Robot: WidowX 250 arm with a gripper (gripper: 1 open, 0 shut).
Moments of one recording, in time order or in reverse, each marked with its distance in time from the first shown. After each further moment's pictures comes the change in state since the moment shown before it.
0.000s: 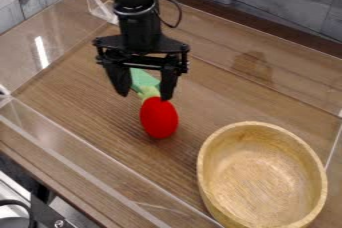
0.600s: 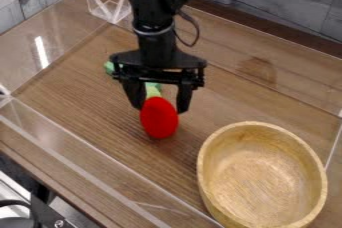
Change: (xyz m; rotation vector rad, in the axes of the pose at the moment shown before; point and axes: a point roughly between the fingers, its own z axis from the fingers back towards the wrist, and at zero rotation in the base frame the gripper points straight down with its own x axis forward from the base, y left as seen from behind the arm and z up) arm -0.004 -0.016 -0.017 0.019 -0.020 0.057
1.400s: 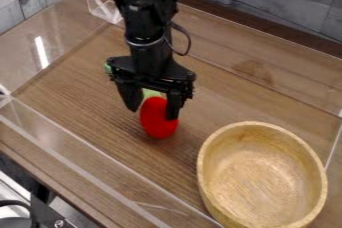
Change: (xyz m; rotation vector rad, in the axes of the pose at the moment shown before) arm 0.004 0.012 -0.013 -0.004 -0.010 -0.199
